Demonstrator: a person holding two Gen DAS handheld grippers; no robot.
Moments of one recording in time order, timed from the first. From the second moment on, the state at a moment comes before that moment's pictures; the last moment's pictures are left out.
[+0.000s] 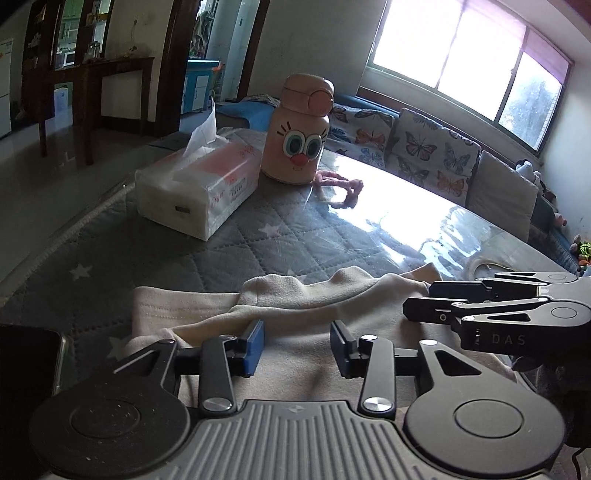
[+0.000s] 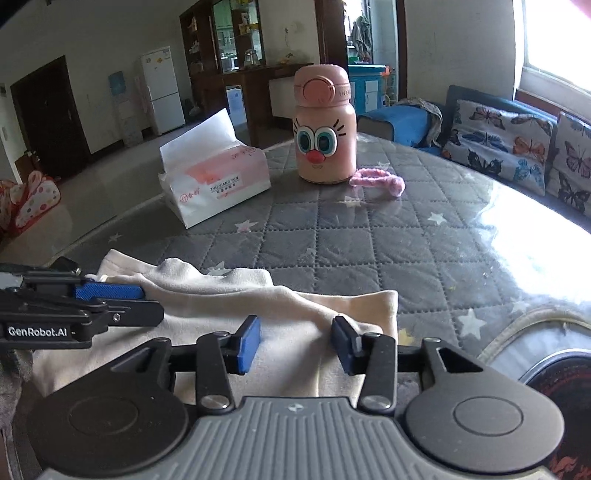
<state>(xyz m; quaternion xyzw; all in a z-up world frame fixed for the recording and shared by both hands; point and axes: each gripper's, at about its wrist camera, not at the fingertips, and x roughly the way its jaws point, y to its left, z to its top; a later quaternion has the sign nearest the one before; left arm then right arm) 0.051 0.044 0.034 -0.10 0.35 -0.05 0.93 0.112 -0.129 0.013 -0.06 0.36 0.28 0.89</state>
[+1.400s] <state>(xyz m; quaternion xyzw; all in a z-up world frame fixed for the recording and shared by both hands) -0.078 -0.024 0.047 -0.04 0.35 -0.03 0.94 -0.049 -0.188 0.019 -0.10 0.36 0.31 0.87</state>
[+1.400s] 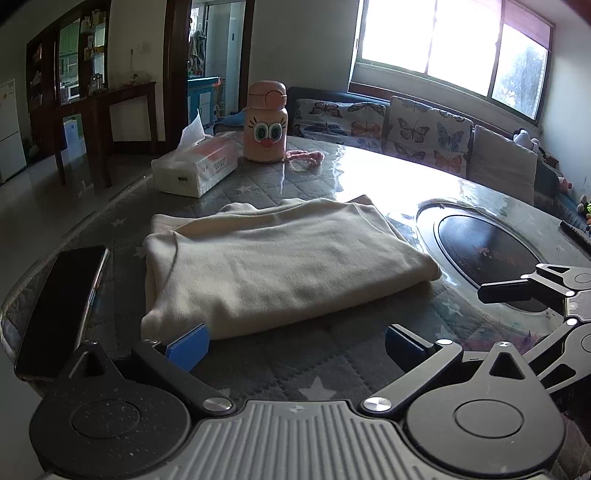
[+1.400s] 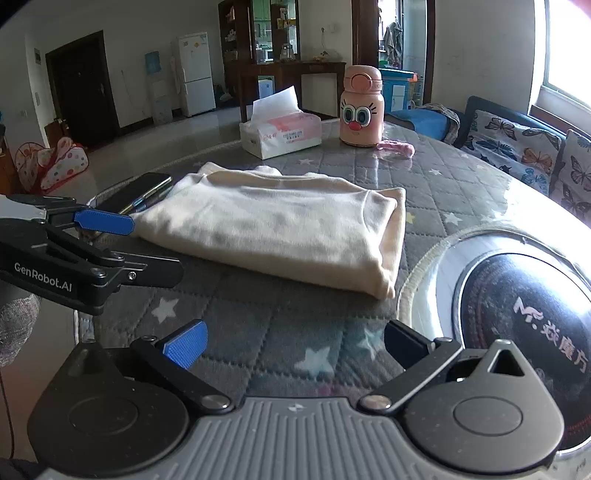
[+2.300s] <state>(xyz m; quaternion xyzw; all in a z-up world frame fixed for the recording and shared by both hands) -0.104 -0.034 0.041 -0.03 0.36 -0.02 0.93 -0.079 -0.187 0.011 -0.10 0.37 0.27 0.88</state>
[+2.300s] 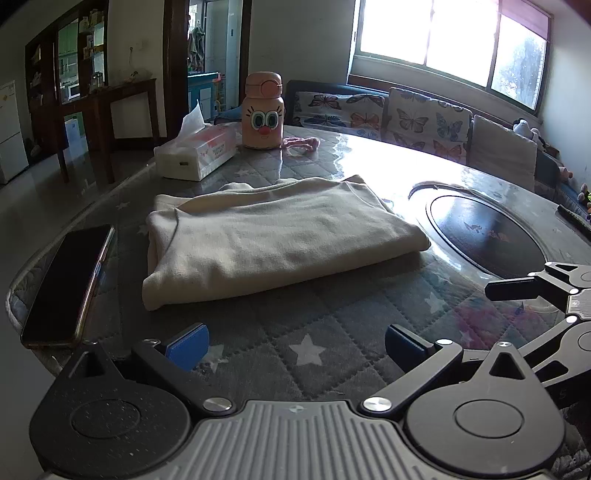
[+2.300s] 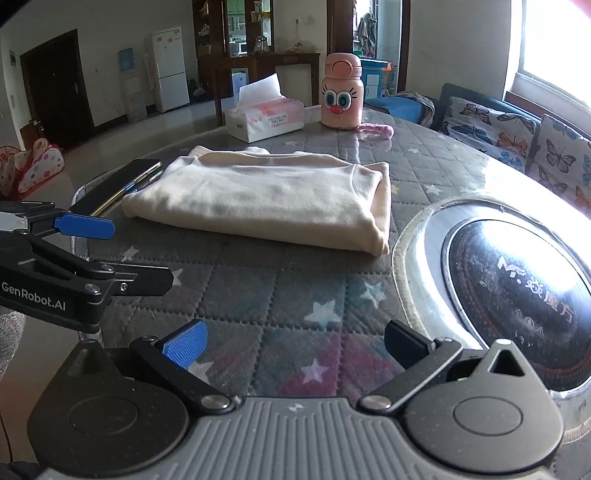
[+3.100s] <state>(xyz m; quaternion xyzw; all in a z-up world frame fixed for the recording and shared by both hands) -0.116 -0.044 0.041 -0.02 0.36 -0.03 0.93 -0.091 -0.190 0.009 -0.09 0.37 0.27 0.88</state>
